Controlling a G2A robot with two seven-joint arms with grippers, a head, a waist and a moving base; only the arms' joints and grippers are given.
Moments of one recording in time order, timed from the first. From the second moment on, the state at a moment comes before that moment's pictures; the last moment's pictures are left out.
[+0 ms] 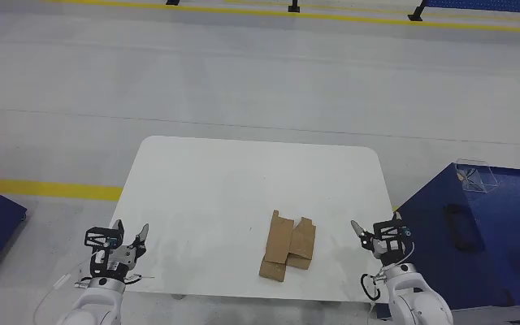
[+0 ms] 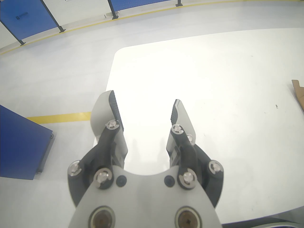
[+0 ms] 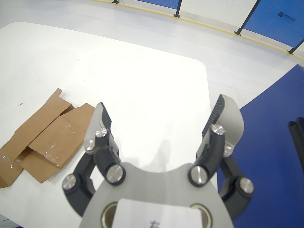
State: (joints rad) left arm 1.73 -1.15 -1.60 -1.80 1.33 0.00 0.00; right arm -1.73 -1.15 1.60 -1.80 -1.33 0.00 0.00
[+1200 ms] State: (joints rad) left arm 1.73 -1.15 -1.60 -1.80 1.33 0.00 0.00; right arm -1.09 -1.09 1.39 -0.97 0.12 -0.48 1.34
